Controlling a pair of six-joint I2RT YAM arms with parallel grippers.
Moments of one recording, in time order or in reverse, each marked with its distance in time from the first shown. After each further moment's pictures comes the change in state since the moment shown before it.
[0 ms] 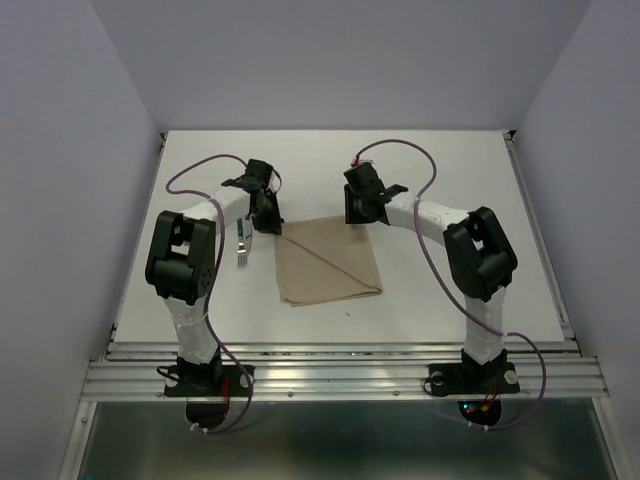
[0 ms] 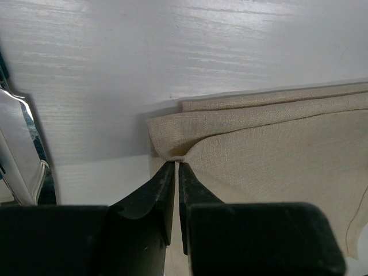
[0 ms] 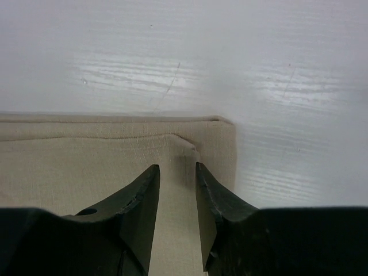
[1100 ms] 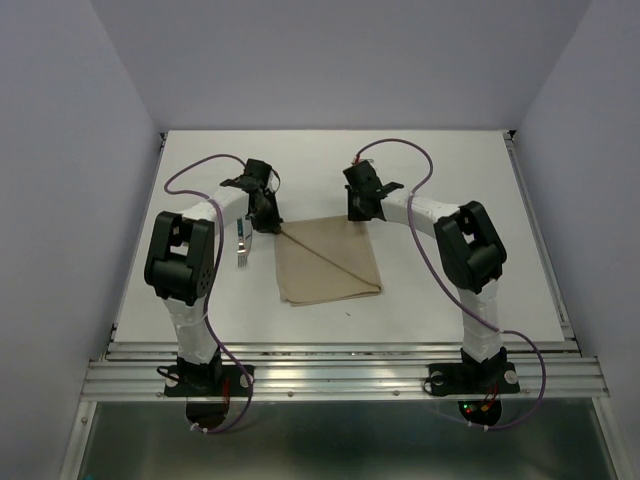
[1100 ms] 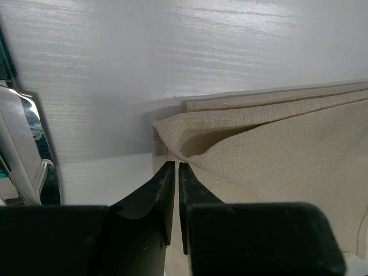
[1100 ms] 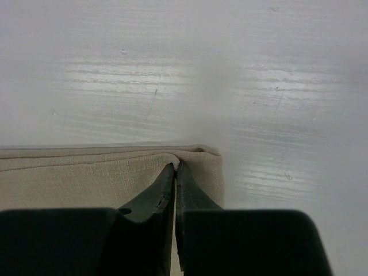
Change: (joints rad) left arm 0.006 -0.004 -0.005 0.001 0.000 0.000; right arm -0.025 0.116 0.096 0.005 0.015 -0.012
